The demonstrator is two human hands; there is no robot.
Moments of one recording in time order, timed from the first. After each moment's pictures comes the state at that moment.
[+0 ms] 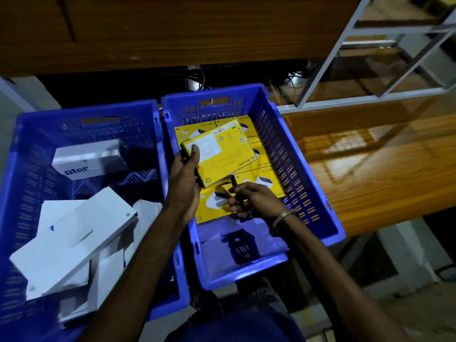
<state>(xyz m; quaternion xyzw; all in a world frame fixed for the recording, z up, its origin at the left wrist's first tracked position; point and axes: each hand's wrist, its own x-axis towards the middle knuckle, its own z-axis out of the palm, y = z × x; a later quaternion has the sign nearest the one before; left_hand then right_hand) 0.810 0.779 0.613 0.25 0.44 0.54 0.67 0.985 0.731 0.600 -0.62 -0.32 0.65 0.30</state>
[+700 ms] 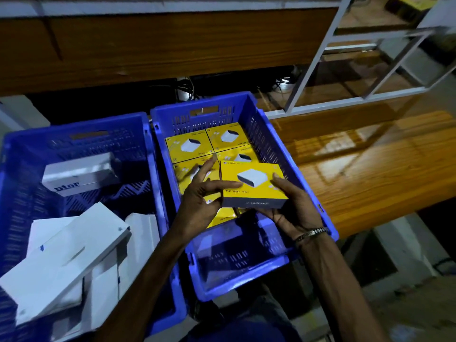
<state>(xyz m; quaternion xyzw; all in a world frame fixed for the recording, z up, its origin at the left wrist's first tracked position) 0.819 0.755 0.605 0.65 0.38 0.41 0.52 1.032 0.701 0.645 -0.43 -0.09 0.71 0.55</state>
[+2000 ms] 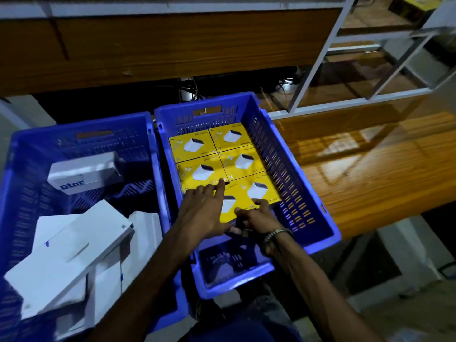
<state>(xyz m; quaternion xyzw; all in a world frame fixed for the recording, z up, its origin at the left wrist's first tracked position) 0.823 0.754 0.604 0.87 0.48 -0.10 0.09 0.971 0.703 0.603 -0.68 -0.13 0.61 0.38</state>
